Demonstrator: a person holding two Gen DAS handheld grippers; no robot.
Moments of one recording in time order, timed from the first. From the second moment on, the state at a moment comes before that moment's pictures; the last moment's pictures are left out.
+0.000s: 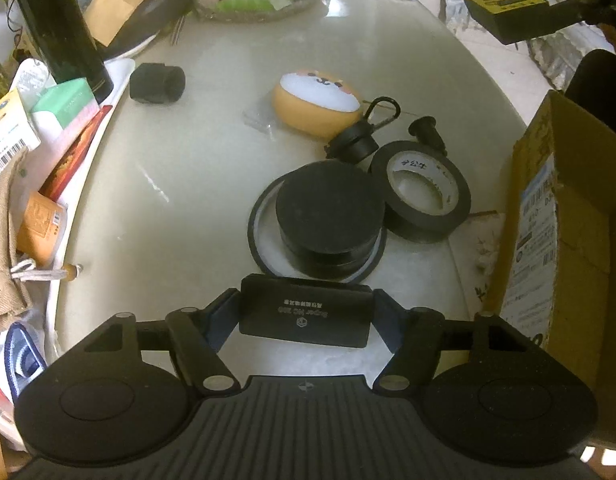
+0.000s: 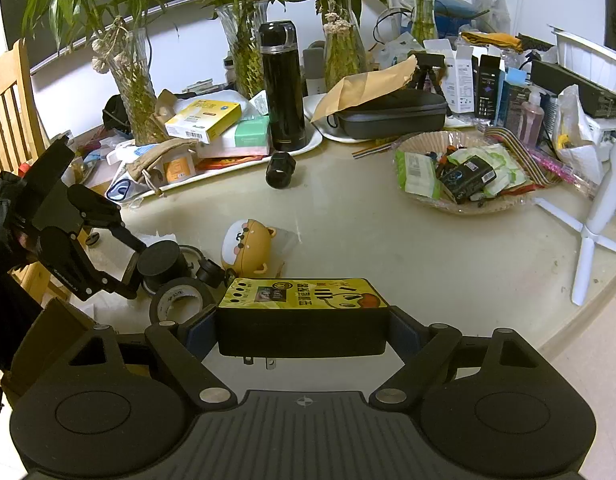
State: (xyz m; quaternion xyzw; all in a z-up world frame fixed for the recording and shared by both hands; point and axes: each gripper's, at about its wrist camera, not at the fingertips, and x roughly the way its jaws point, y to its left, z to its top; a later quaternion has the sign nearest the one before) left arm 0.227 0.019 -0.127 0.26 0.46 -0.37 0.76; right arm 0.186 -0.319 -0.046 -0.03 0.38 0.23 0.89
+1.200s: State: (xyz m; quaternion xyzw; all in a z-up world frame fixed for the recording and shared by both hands) left arm 0.142 0.007 -0.026 0.08 0.47 -0.17 0.86; right arm 0.129 -0.273 -0.018 -0.02 0.37 0.25 0.90
